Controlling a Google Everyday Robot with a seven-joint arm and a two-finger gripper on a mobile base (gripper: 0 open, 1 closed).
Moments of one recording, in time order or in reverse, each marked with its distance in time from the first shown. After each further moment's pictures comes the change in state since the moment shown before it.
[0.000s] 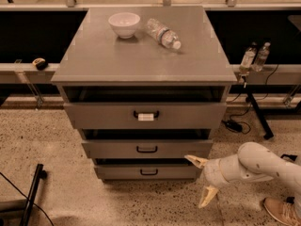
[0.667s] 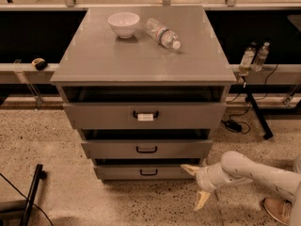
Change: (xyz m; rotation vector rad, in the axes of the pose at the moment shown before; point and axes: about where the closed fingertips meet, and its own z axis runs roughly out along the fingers) arm 0.086 0.010 0.093 -0.060 0.083 -0.003
